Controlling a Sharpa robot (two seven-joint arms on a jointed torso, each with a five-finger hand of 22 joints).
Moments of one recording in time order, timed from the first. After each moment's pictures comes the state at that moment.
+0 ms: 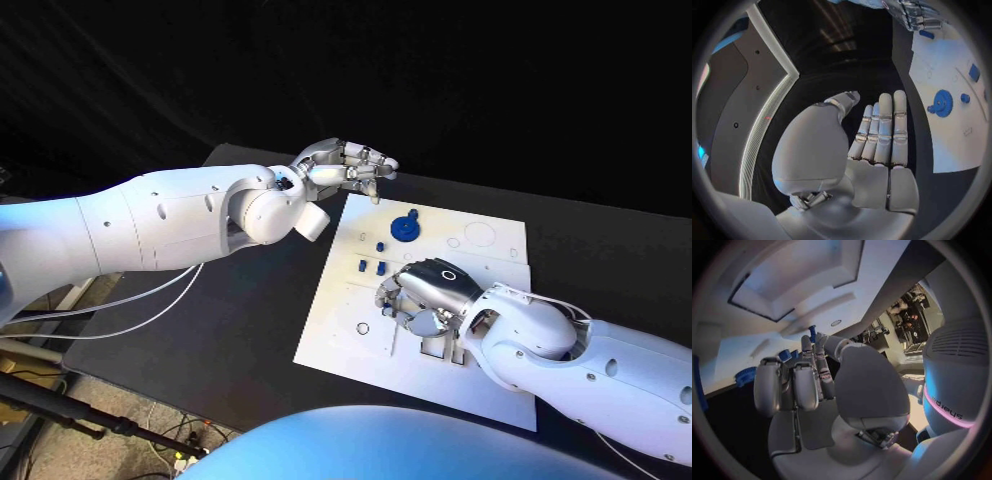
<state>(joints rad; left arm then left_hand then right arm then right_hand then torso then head) 1.19 -0.86 -0.03 1.44 -0.15 -0.06 0.30 1.39 -0.23 0.45 0.14 0.32 0.87 0.20 0.27 0.21 0.87 0.14 0.44 0.13 1.00 0.06 0.95 0.43 0.17 0.93 0.16 0.71 0.72 1.04 -0.63 -0.16 1.61 -1.71 -0.36 0.01 1.38 -0.14 0.65 -0.02 0.08 1.02 0.14 0.28 0.42 1.15 0.10 0.26 0.13 1.46 -0.01 1.40 1.24 0.06 1.45 0.09 1.34 1.31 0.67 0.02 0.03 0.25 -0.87</state>
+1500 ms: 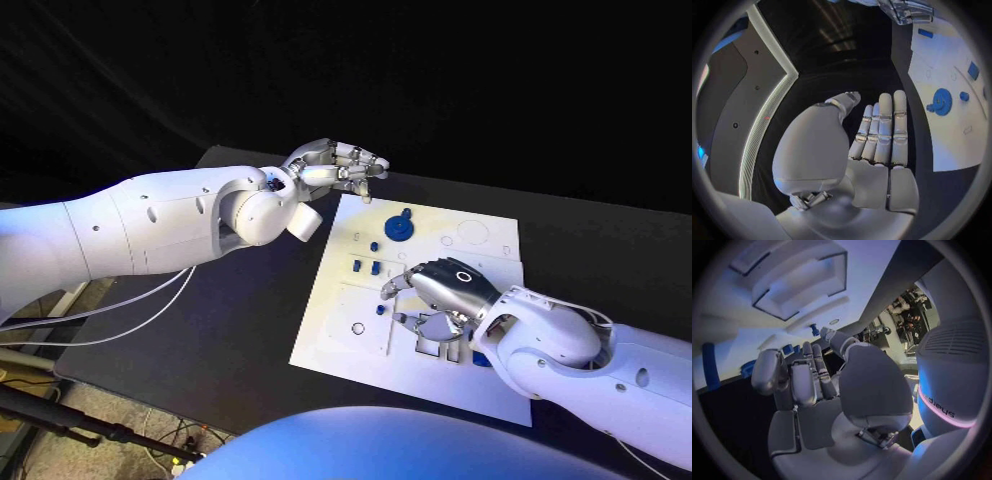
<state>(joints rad) 1.19 -0.86 -0.03 1.44 -0.15 -0.05 0.30 1.39 -0.22 0.45 0.13 0.32 0.87 0.20 0.27 0.22 0.86 0.15 0.44 0.13 1.00 0.06 0.95 0.43 0.17 0.93 0.16 0.71 0.72 1.05 -0.73 -0.16 1.70 -1.73 -0.40 0.00 1.27 -0.21 0.54 -0.03 0.16 0.93 0.15 0.21 0.41 0.96 0.11 0.20 0.14 1.46 0.02 1.34 1.14 0.08 1.37 0.13 1.16 1.31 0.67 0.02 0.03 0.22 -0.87</state>
